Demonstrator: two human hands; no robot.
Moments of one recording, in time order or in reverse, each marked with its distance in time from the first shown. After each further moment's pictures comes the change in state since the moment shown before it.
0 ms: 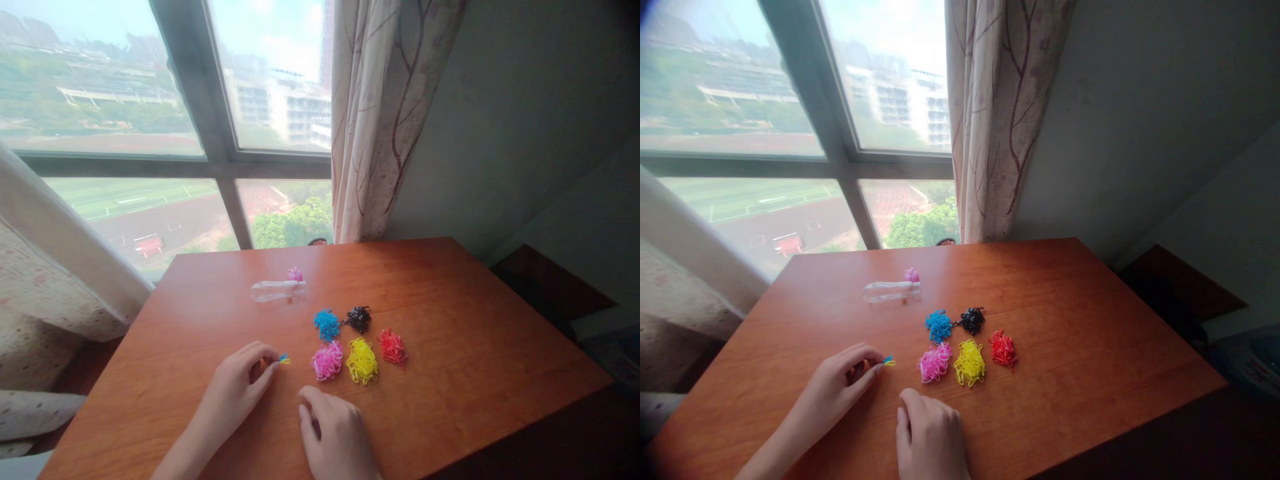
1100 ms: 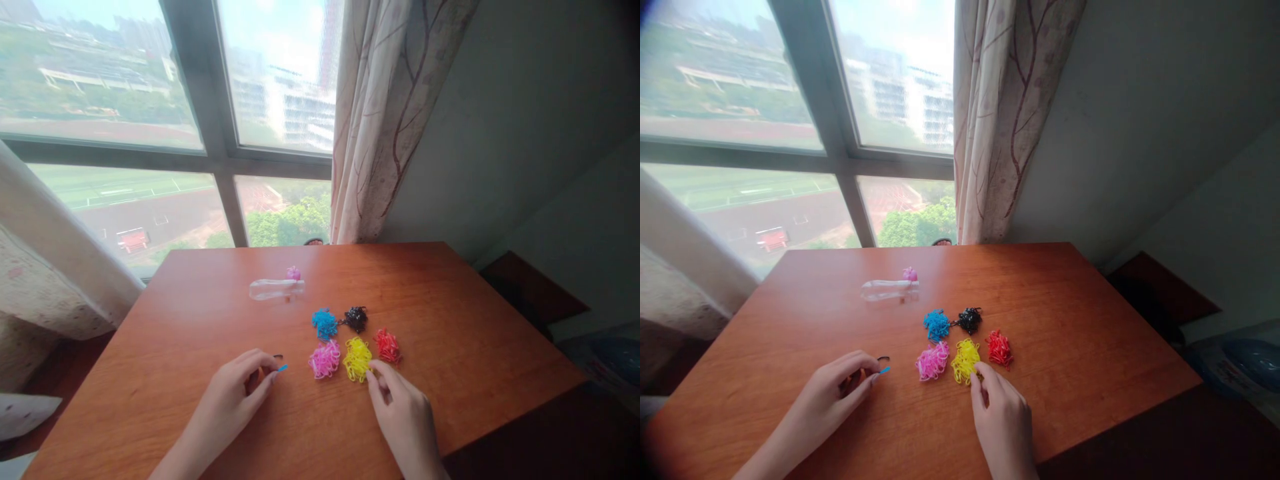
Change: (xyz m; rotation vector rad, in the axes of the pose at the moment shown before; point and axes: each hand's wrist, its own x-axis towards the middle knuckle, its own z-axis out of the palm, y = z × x) left_hand -0.011 0.001 0.004 -0.085 0.015 0.068; right_hand -0.008 0.070 -0.064 -0.272 0.282 0.117
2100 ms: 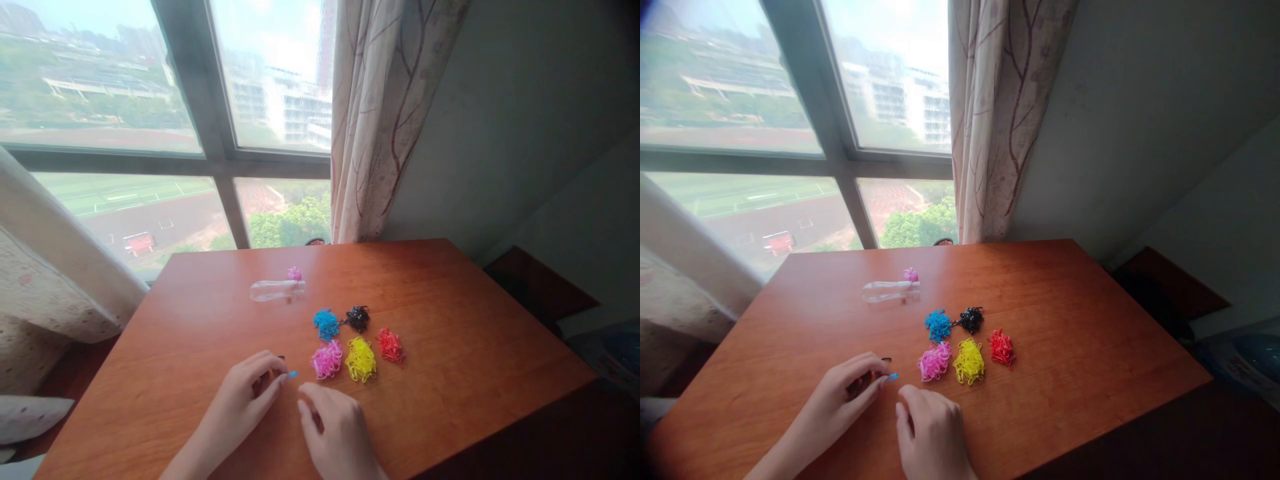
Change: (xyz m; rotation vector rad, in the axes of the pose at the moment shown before) left_hand 0.002 0.006 0.006 -0.012 -0.050 0.065; right_hand -0.012 -0.083 0.041 0.342 -0.234 -0.113
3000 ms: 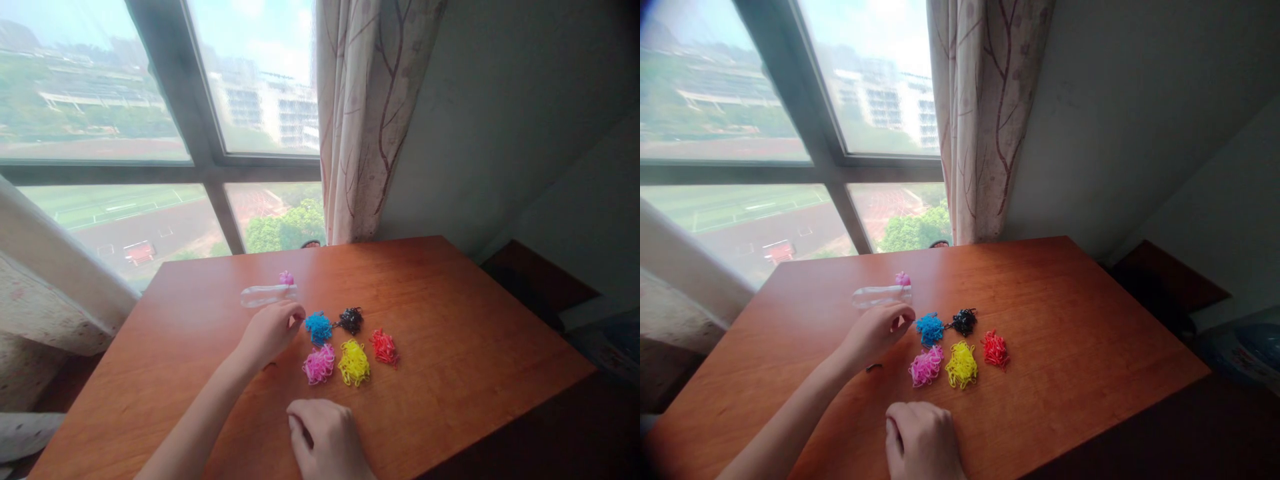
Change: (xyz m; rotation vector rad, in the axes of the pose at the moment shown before) left_hand 0.107 0.011 -0.004 0.386 -0.039 0.096; right_hand -0.003 0.005 0.004 0.085 -0.026 -0.018
